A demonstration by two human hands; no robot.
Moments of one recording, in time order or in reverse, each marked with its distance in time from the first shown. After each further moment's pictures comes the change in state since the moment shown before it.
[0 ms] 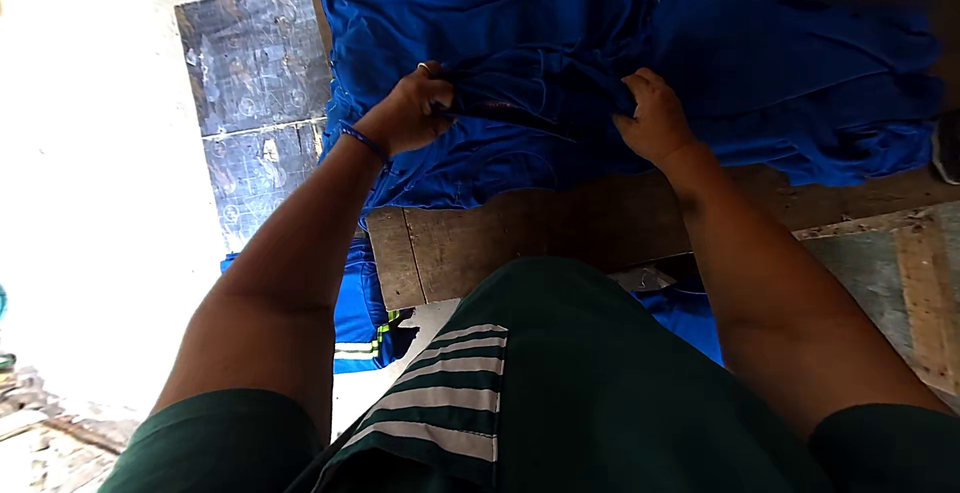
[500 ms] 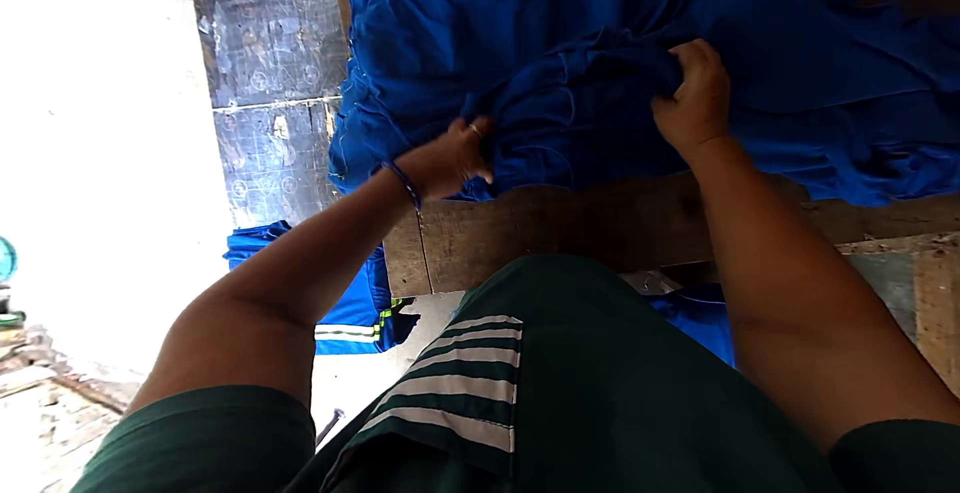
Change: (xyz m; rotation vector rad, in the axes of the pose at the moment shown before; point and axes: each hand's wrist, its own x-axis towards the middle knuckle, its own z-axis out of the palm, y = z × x) left_hand -0.028 0.056 0.036 0.082 -0.307 -0.290; right_hand 0.015 -0.009 -0.009 -0.067 0.123 0.040
